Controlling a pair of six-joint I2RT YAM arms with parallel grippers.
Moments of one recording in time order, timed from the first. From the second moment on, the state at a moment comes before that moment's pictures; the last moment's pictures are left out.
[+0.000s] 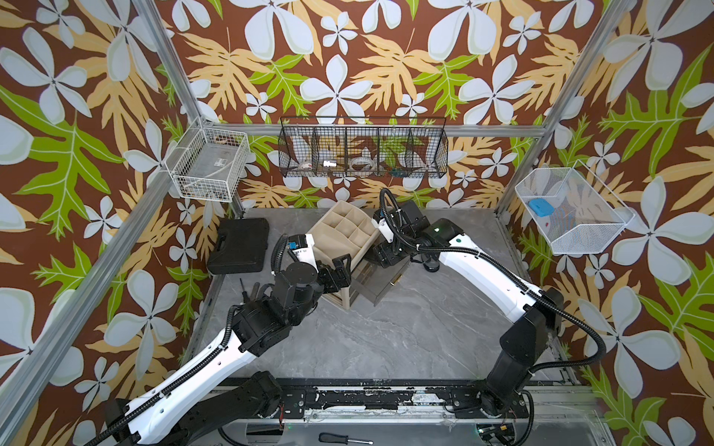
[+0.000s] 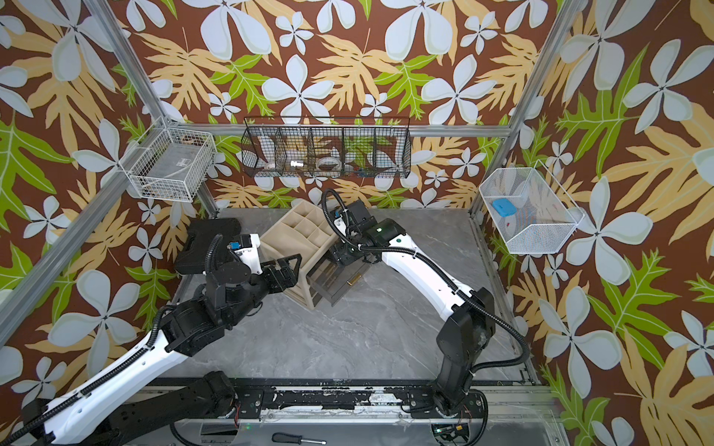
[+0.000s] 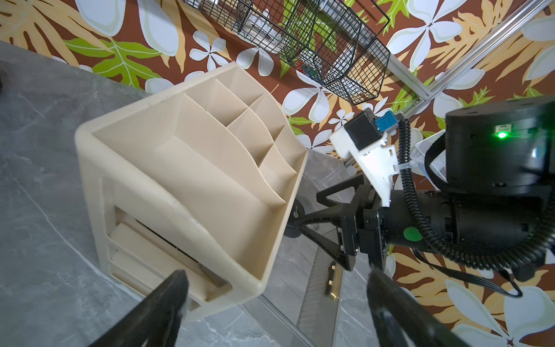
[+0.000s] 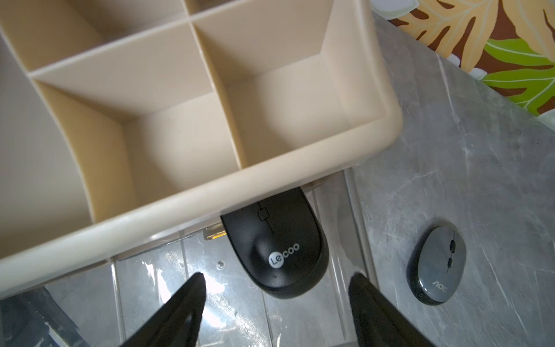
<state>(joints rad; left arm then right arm) -0.81 0.90 1.01 -0.44 -0.40 -0.74 0.64 1.77 1.76 -0.92 -0.03 -0.01</state>
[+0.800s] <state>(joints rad) -0.79 0.94 1.02 -0.45 -0.43 -0.74 0.64 1.87 1.82 -0.96 -0.09 -0.08</state>
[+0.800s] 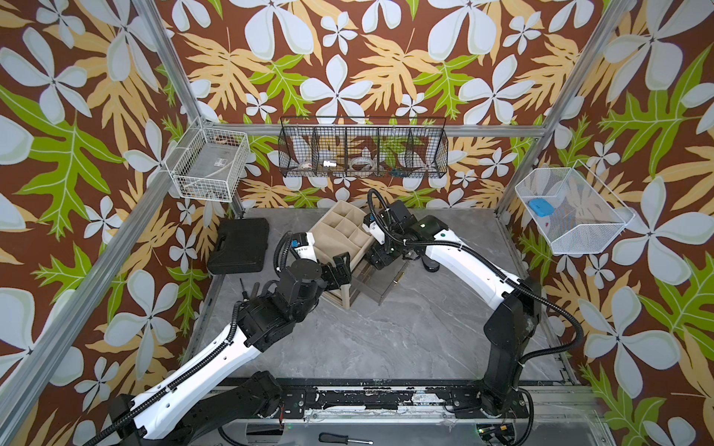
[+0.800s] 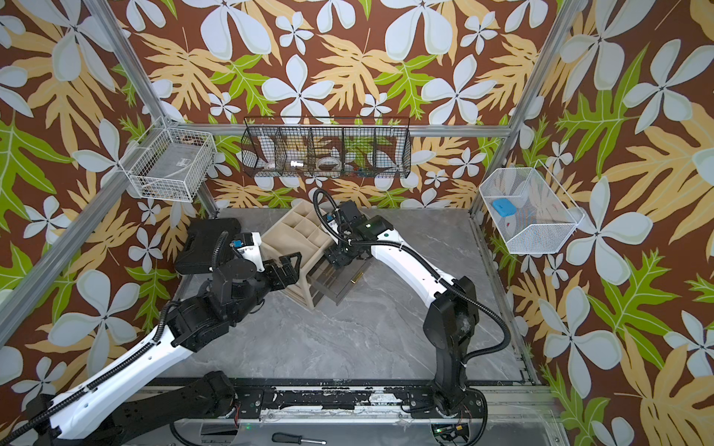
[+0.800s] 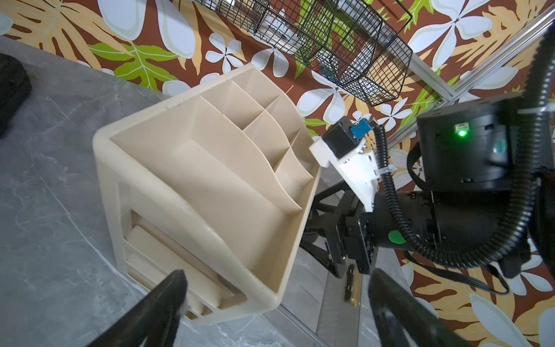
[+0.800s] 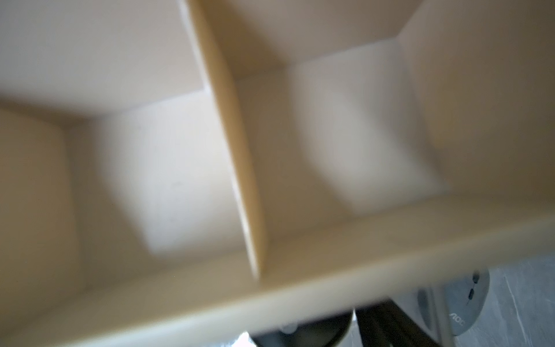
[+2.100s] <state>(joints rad) -0.77 0.99 1.05 -0.45 -0.40 -0.74 0.66 1.89 1.78 -0.92 -0.07 -0.04</state>
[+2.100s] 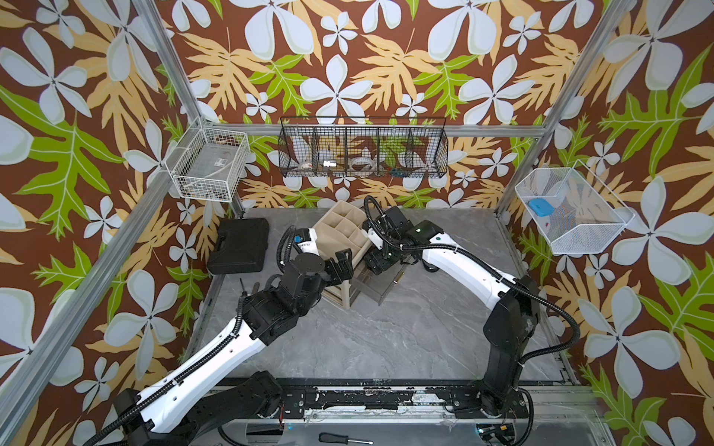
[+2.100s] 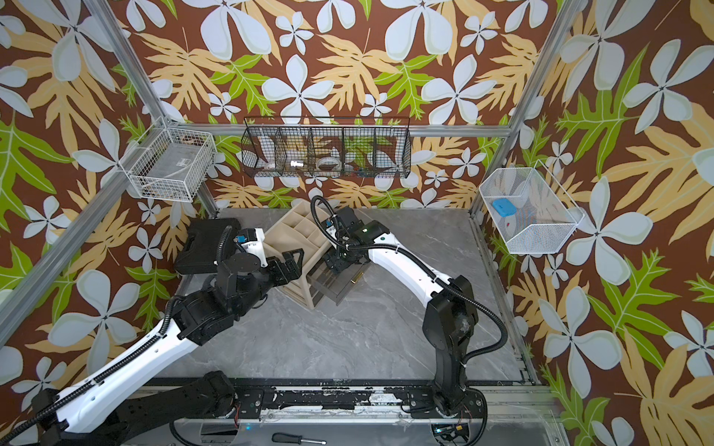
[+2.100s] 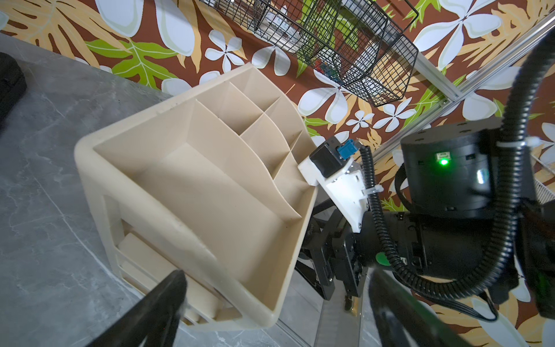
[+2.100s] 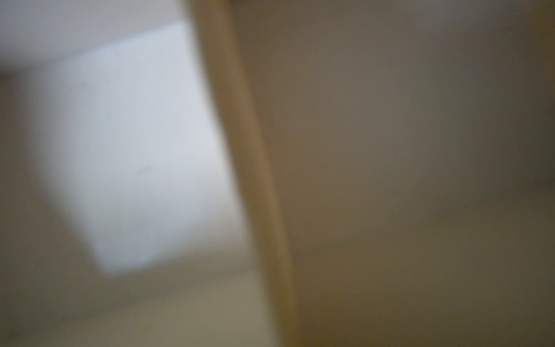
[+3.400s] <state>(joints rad) -0.76 1.01 1.10 -0.45 -0.37 -0.74 0.66 1.90 1.79 -0.92 -0.04 0.03</state>
